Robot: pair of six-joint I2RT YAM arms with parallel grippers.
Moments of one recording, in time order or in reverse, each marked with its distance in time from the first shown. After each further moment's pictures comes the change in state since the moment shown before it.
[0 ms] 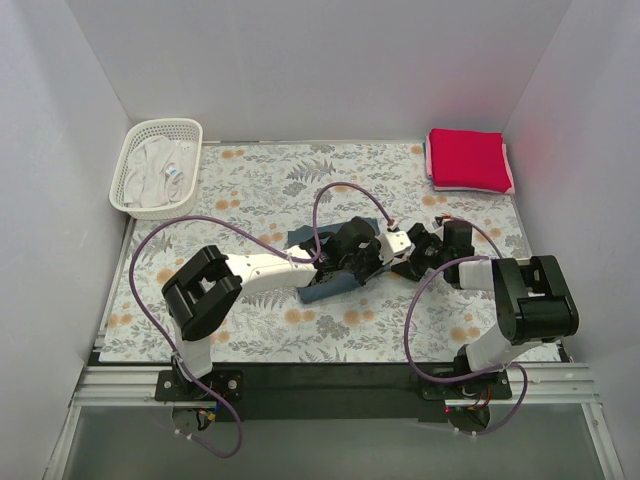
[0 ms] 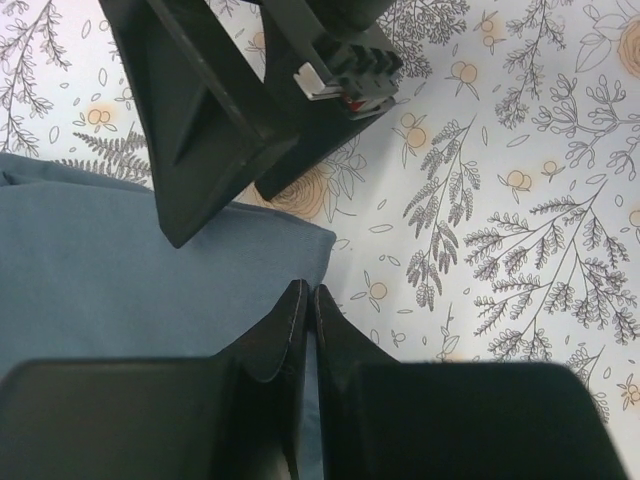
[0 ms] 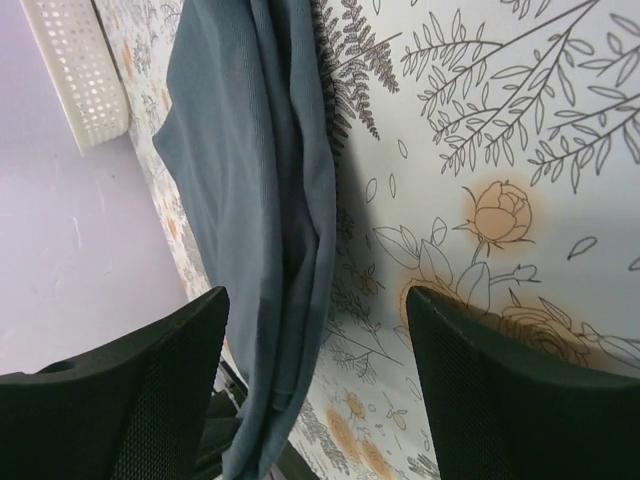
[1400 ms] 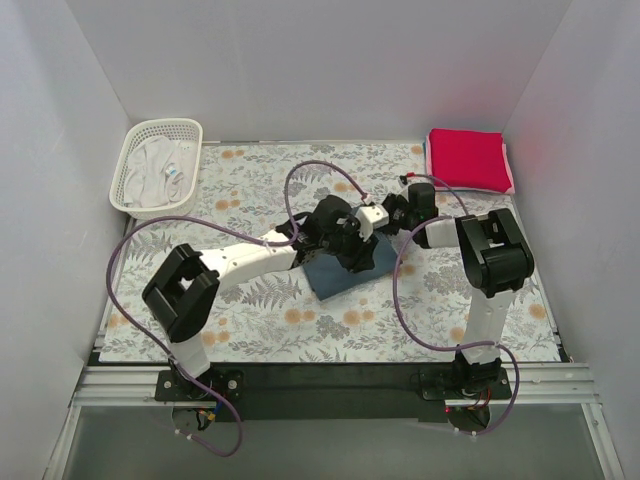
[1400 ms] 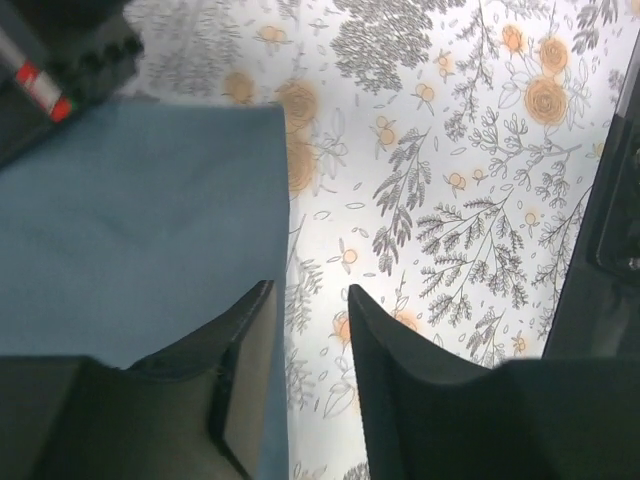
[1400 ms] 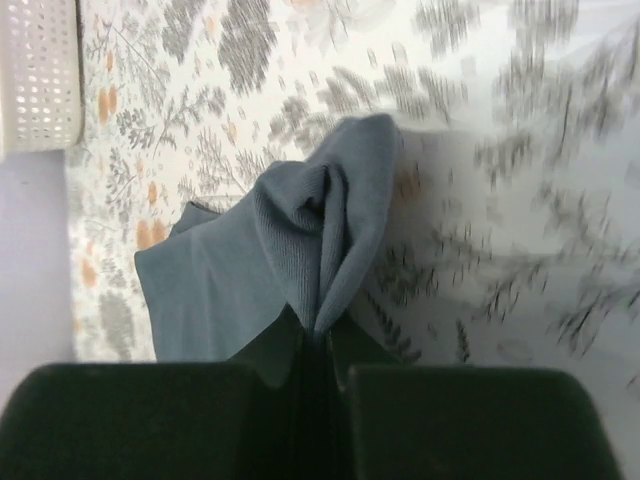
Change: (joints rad) left arm 0.130 -0.076 0.008 -0.098 0.212 -0.163; right arm 0.149 0.406 0.431 0.120 0.128 -0.137
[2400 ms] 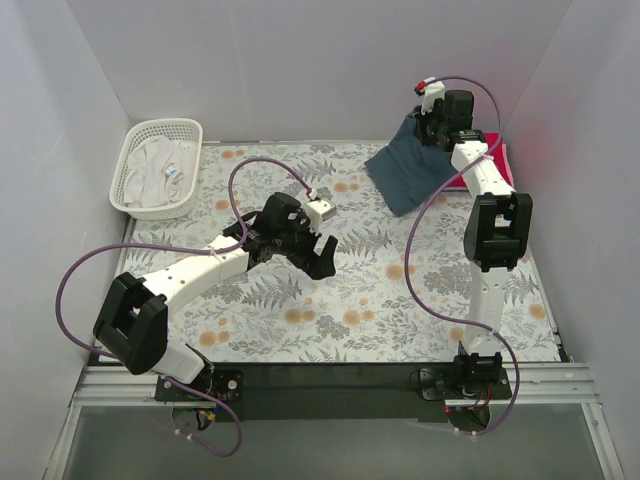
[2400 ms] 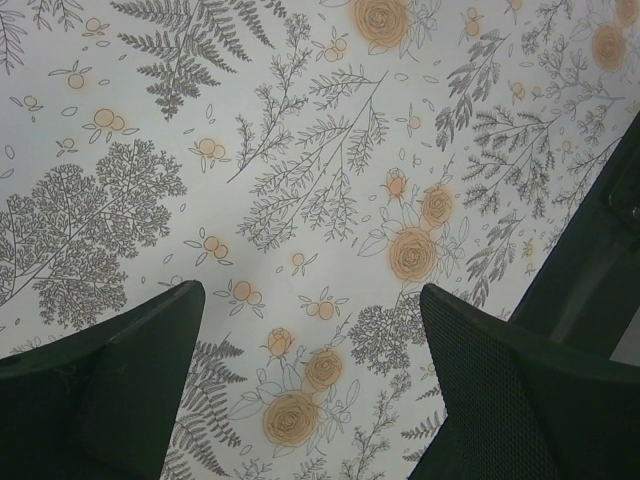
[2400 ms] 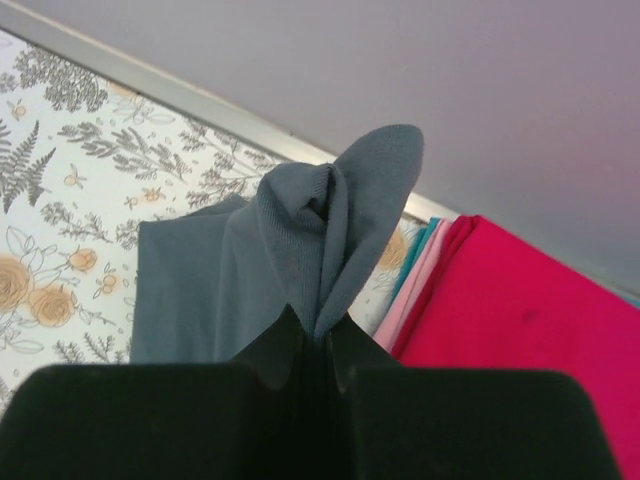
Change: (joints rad) left arm 0.196 -0.301 -0.182 -0.245 0.000 -0.071; right arm -0.184 0.269 1.088 -0.718 0.222 -1.065
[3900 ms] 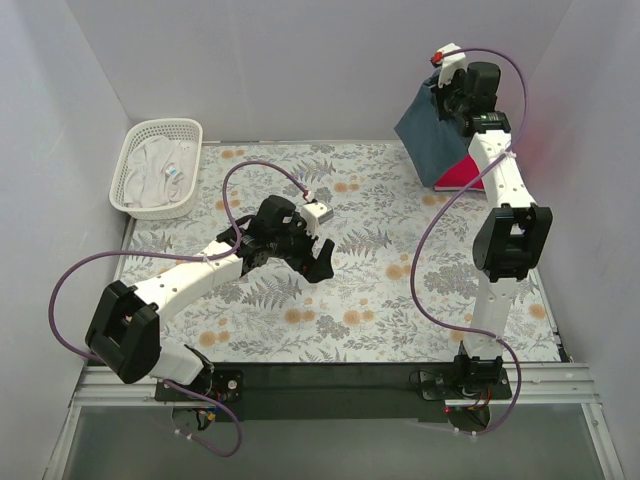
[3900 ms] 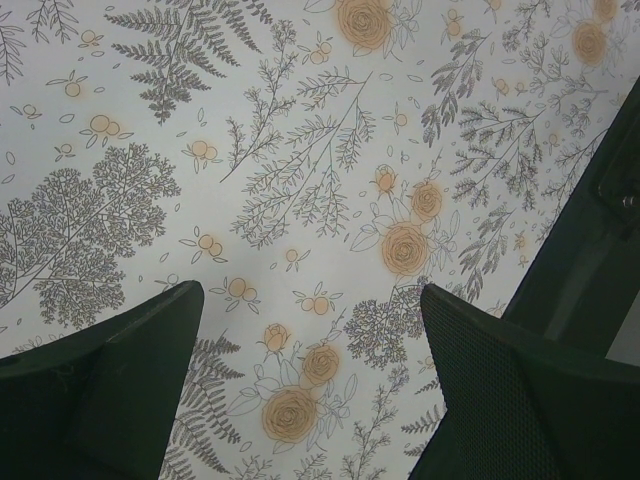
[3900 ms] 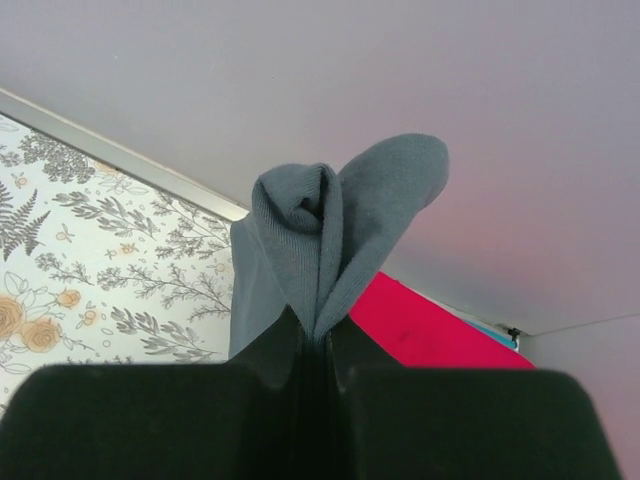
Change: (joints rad) left arm 0.000 -0.058 -0.050 0.024 0.019 0.016; right arm -0.019 -0.140 0.096 -0.055 0.028 -0.086
